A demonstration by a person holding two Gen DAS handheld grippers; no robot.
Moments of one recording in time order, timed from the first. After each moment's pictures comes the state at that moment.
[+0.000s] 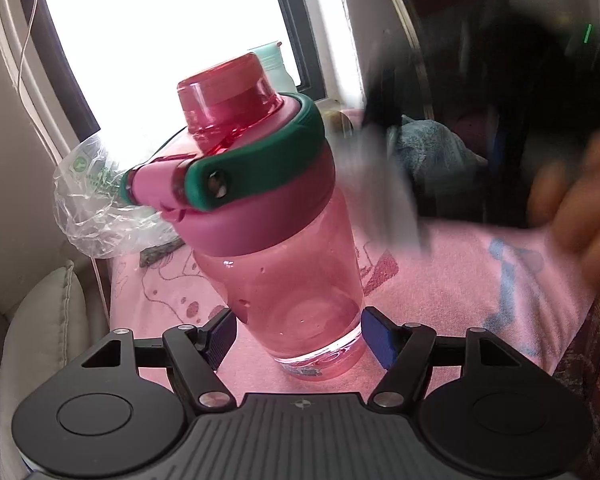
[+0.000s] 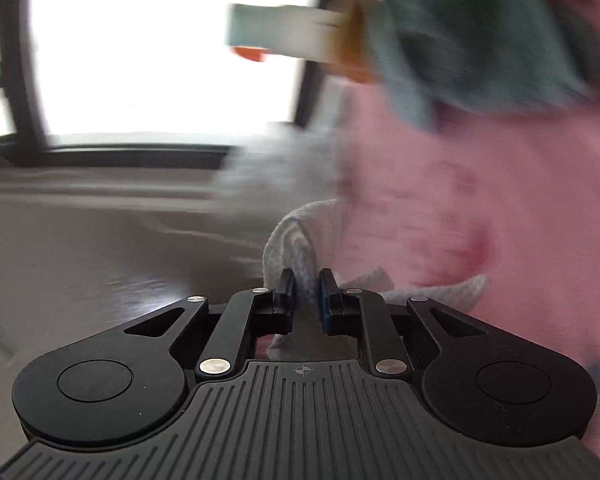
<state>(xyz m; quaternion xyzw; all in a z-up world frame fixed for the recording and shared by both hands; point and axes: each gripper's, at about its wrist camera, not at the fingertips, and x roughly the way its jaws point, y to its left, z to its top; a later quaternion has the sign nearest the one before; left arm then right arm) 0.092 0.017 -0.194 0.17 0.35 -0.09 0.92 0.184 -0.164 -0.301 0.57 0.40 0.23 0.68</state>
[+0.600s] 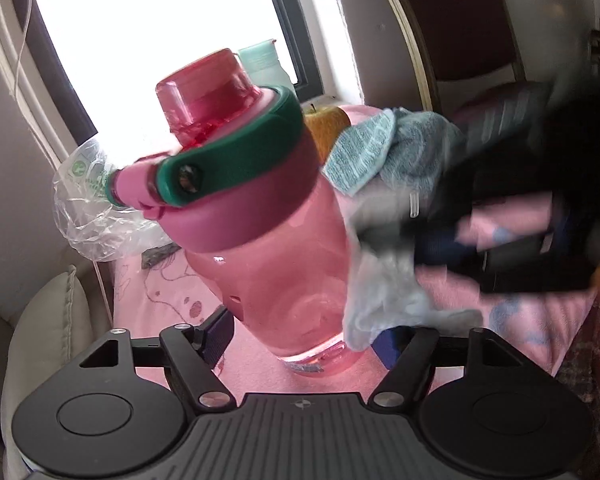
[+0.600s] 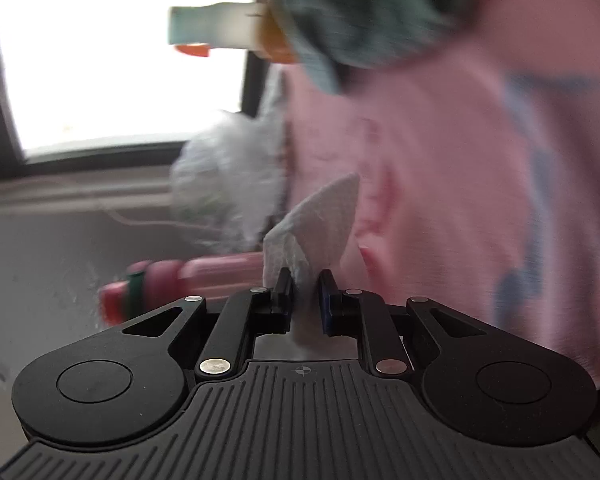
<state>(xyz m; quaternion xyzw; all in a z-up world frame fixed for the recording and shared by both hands) 0.086 0.013 -0.199 0.20 0.35 -0.10 0.91 0.146 -0.172 -0.327 0.59 0.43 0.20 0.65</state>
